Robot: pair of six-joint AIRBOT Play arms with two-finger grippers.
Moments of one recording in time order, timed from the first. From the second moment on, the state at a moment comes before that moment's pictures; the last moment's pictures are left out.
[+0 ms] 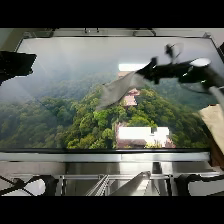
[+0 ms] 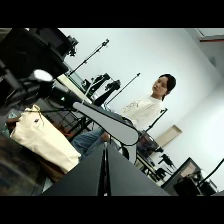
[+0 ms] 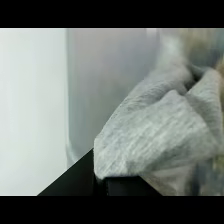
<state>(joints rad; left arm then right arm) 0.35 -1.36 1.21 -0.21 -1.85 -0.75 -0.07 -1.62 1.45 -0.29 1.18 1.31</state>
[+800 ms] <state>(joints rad) 0.33 -1.36 1.21 -0.20 -1.85 -0.75 -1.00 -1.05 1.31 -1.53 1.64 1.98</state>
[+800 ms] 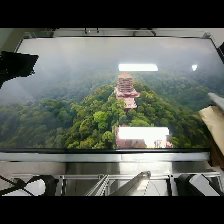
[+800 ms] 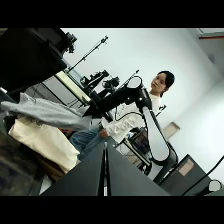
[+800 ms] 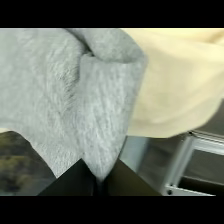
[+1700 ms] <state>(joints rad) 0.23 -1.35 1.35 -0.15 -1.83 -0.81 -0.85 -1.07 1.34 -0.96 1.54 1.84</state>
